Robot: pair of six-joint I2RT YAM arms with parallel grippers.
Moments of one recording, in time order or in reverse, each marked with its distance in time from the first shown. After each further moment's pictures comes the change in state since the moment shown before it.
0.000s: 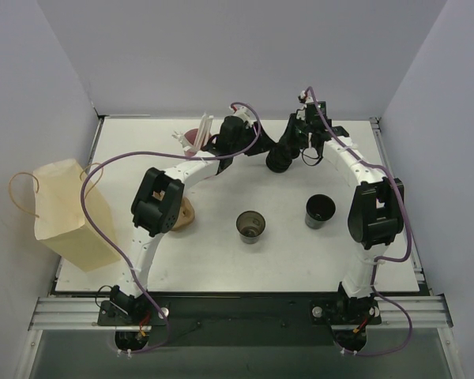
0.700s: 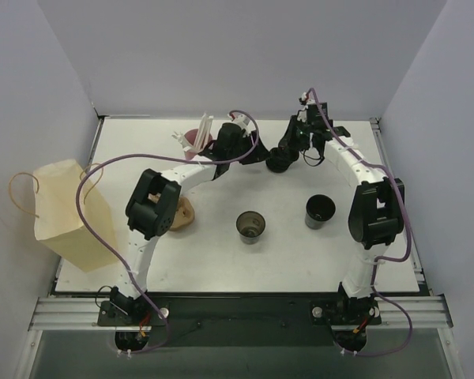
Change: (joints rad) left arm 0.000 -0.043 -0.109 -0.013 -0.007 0.052; right arm -0.013 0.008 0.000 -0.014 -0.038 0.016
